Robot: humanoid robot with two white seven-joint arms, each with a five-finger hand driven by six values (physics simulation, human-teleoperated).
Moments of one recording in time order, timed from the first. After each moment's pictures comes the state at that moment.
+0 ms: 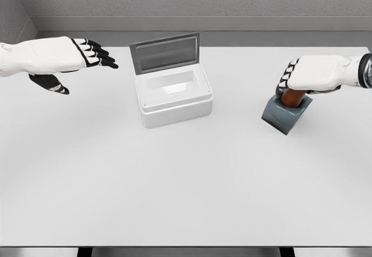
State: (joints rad) left arm -0.81 0.95 -0.65 -1.54 -0.25 -0.61 -0.61; right arm -0.96 -0.97 0.91 -1.52 0.54 -0.61 0.61
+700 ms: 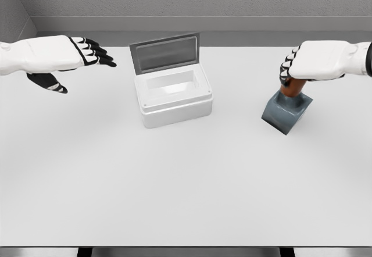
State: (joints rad) left arm -0.82 0.96 -0.65 -1.54 -0.25 -0.61 -0.61; right arm -1.02 -1.00 0.90 -1.58 0.53 -0.61 0.61
